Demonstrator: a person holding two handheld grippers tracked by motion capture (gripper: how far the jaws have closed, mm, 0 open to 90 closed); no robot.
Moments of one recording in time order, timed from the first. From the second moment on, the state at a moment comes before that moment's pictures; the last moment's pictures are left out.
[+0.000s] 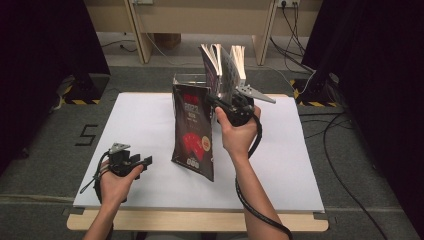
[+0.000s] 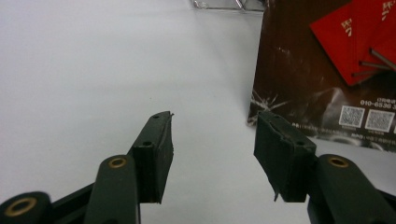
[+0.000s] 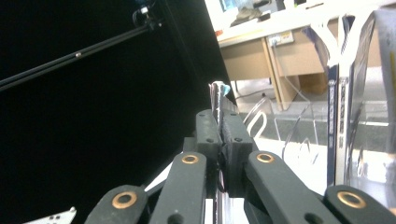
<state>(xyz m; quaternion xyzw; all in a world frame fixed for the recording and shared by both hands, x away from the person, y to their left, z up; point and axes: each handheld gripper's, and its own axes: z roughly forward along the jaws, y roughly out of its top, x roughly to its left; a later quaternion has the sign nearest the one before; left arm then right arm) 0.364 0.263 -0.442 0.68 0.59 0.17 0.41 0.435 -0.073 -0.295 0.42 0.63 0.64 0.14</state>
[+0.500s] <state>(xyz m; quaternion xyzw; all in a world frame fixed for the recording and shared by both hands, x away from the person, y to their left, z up) 0.365 0.263 -0.439 0.67 0.59 0.18 0.42 0.447 -0.066 -0.284 0.41 0.61 0.65 0.17</state>
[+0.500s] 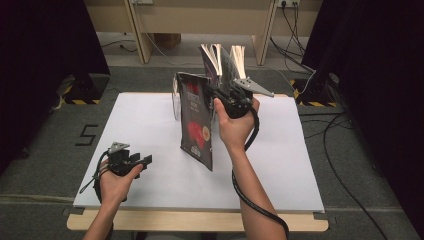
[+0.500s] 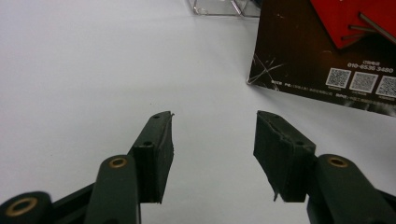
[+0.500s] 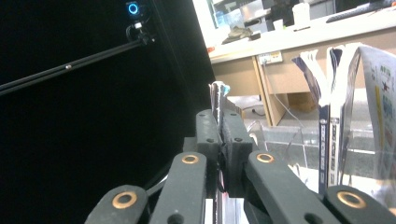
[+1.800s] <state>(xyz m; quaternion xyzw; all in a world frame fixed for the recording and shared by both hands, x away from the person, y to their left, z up) 0.394 0.187 -0.354 0.67 0.48 0.17 0.54 0.462 -0.043 -0.272 0.41 0.59 0.66 0.22</state>
